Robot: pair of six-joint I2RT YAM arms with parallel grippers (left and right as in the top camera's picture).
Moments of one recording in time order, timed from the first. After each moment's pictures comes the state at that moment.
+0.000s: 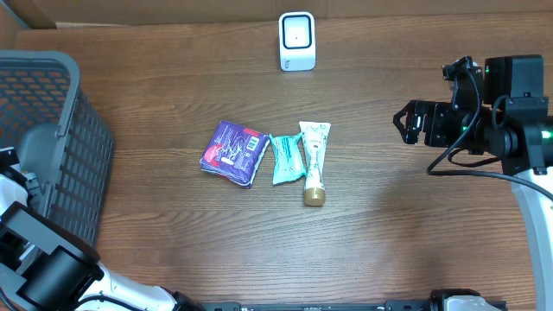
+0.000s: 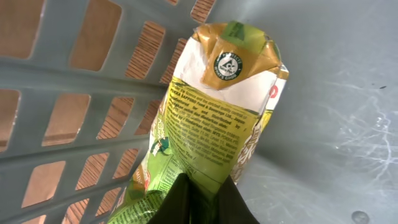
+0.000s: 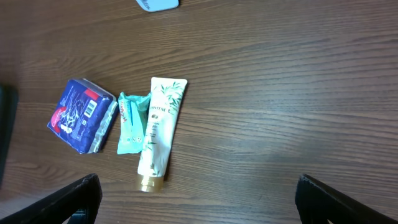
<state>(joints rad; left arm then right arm) 0.91 1.93 1.32 -0.41 -0.24 0.54 0.03 1.34 1.47 -1.13 -0.33 0.12</state>
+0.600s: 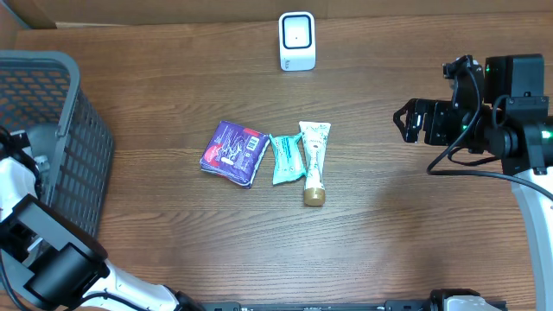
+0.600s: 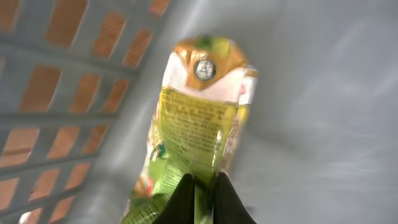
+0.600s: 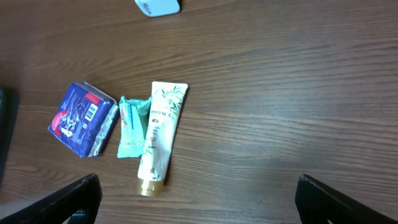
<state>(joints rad) 0.82 1.92 1.39 -0.54 -0.19 0.40 0.03 1.34 1.47 -1.12 -0.33 0.12</state>
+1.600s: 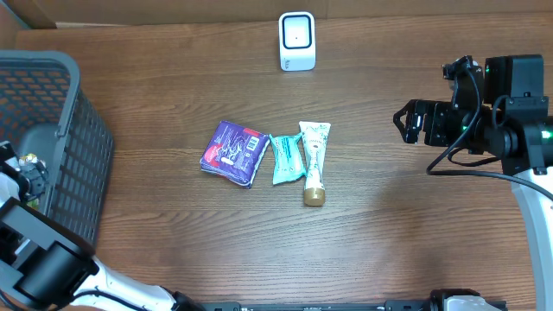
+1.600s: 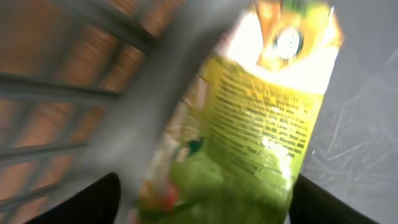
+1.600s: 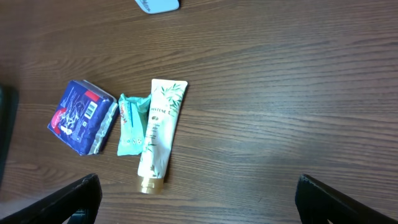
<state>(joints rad) 0.91 1.99 1.43 -0.56 -0.08 0.34 0.03 1.34 1.47 -1.13 -0.33 0.12</state>
